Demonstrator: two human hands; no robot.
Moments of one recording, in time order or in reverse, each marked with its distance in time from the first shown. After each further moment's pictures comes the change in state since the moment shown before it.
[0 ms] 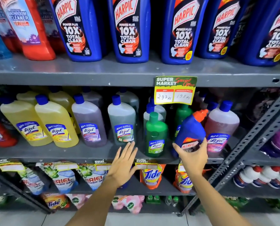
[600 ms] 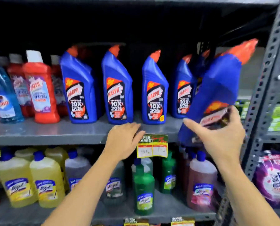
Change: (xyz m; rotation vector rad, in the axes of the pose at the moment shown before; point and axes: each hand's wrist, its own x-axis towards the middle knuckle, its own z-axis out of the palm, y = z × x) left_hand 0.126 0.036 -0.294 0.042 0.631 0.086; right_hand 0.052 -0.255 -0.138 0.284 0.208 -0.551
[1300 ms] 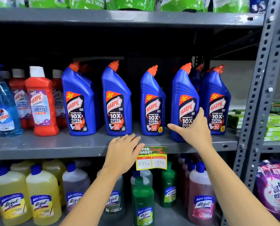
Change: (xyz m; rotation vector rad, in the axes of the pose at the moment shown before) left_hand -0.003 0.002 0.010 0.098 0.106 -0.034; right_hand 0.049 0.016 0.055 -0.398 -0.328 0.189
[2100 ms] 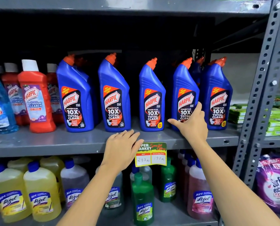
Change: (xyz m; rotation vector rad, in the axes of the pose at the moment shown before) left_hand 0.000 0.000 0.000 -0.018 -0.020 -0.012; right_hand 0.026 0.020 0.029 -0.134 0.104 0.004
